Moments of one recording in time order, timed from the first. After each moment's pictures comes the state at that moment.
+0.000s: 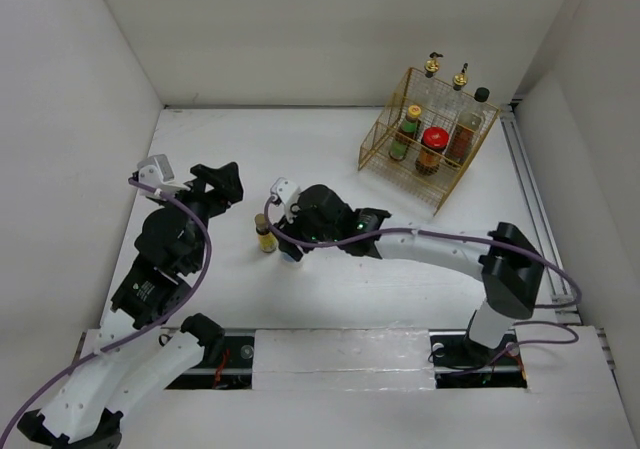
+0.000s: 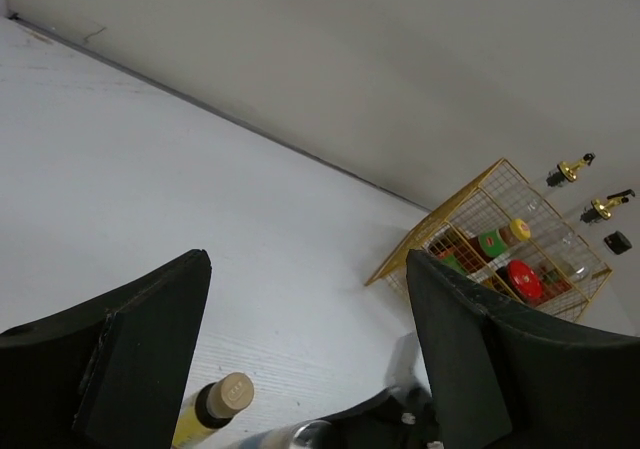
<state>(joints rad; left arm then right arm) -0.58 0.59 0.88 -0.27 -0.58 -0.54 1.07 1.74 1.31 -0.17 -0.04 0.06</state>
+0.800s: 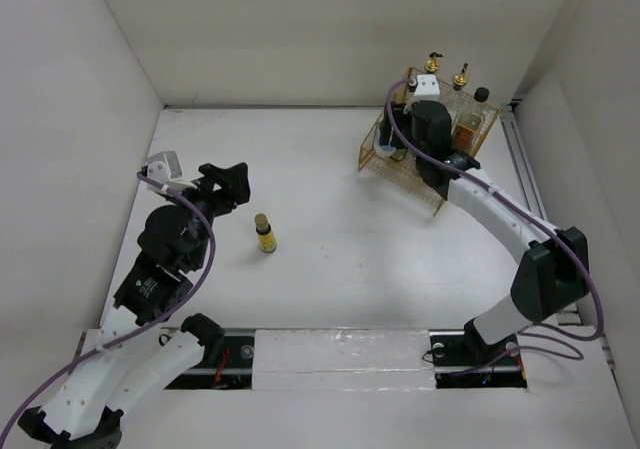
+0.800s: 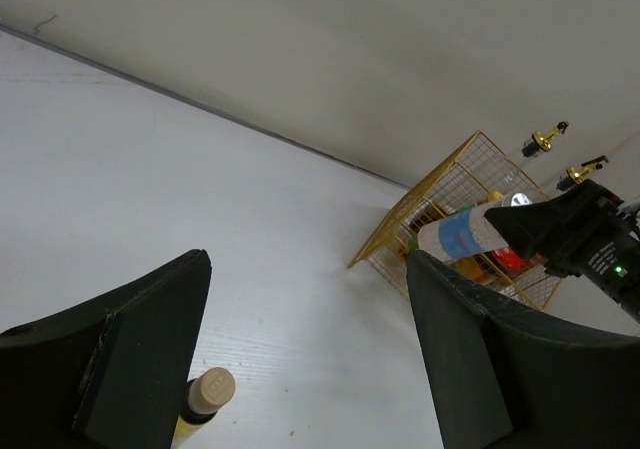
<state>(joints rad) -0.58 0.61 0.88 -0.25 -0.49 -0.54 0.45 1.54 1.29 -0.01 0.27 0.18</state>
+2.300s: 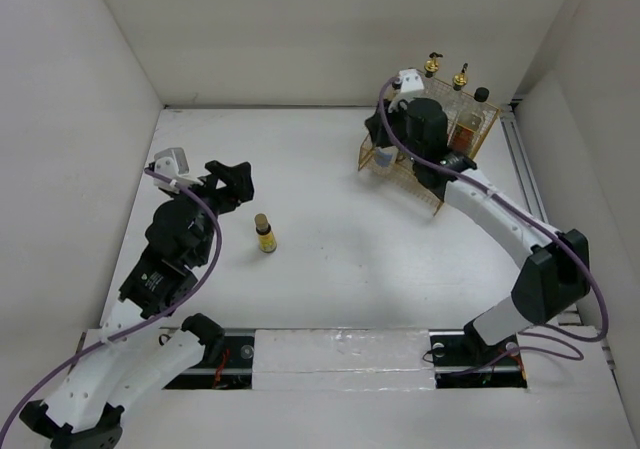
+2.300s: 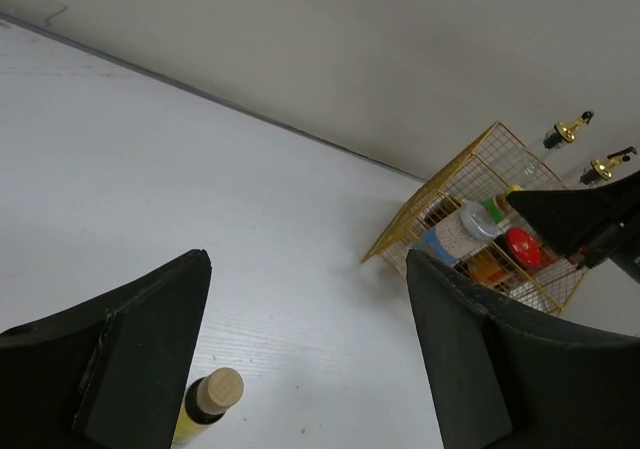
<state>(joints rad) -0.58 0.65 0.88 -0.25 -0.49 -0.53 0.46 1.54 1.33 0.02 0.11 0.19</state>
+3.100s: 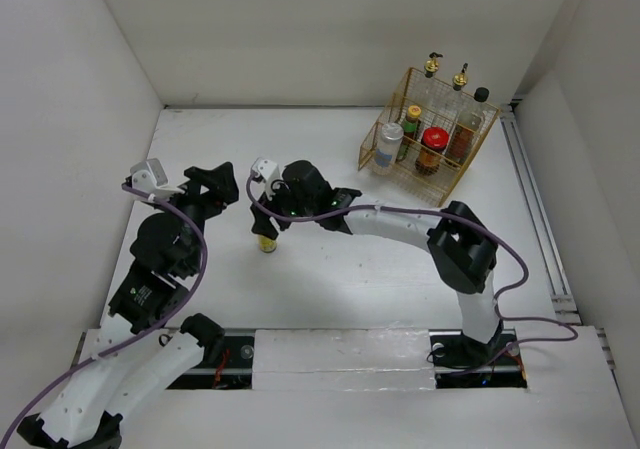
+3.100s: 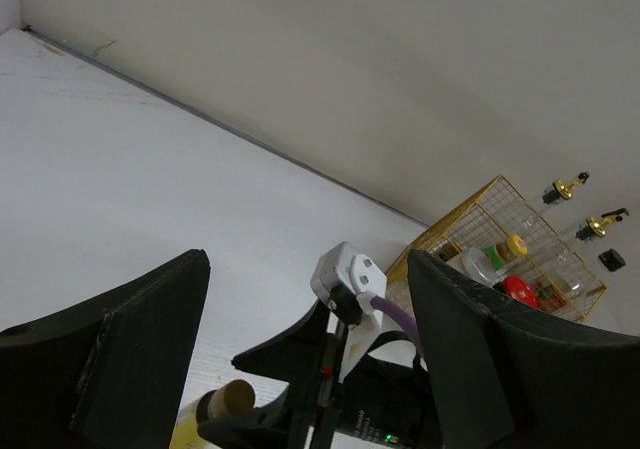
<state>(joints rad) -0.58 0.56 0.86 -0.26 -0.61 -0.55 0.96 1.98 1.51 -0.01 -0.31 0.05</state>
